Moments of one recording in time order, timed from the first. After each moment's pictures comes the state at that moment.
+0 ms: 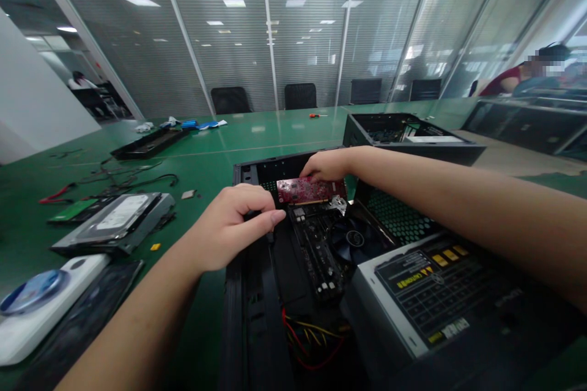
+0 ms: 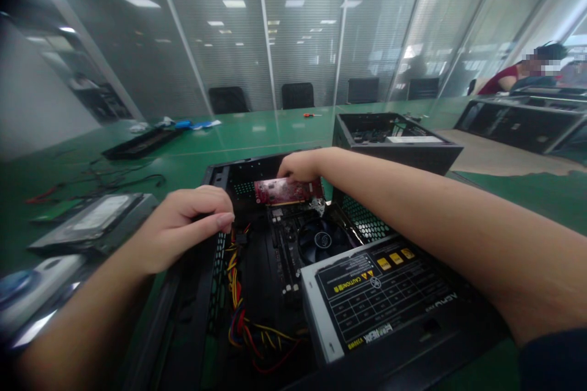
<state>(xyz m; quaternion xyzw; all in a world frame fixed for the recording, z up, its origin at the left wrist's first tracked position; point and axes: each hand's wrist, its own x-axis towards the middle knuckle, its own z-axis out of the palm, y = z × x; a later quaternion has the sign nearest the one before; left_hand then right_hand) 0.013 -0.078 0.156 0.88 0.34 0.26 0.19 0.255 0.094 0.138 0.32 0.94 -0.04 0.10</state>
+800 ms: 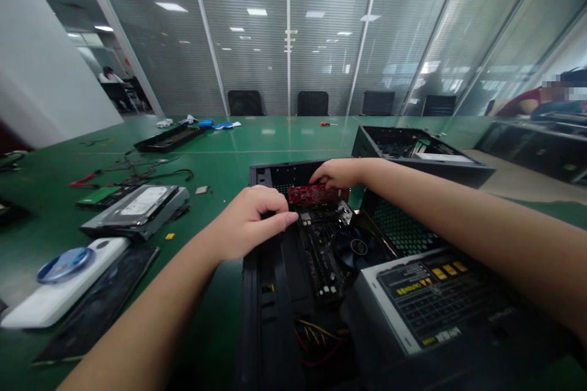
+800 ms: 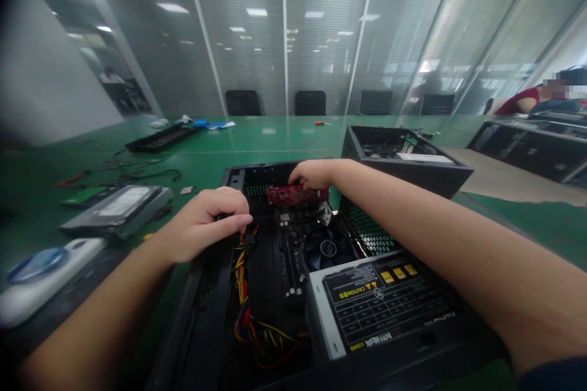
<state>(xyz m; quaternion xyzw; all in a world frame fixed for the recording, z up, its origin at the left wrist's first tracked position) 0.013 -0.077 0.154 0.88 0.34 0.26 0.20 0.261 0.097 0.138 0.35 0.93 -0.09 0.10</state>
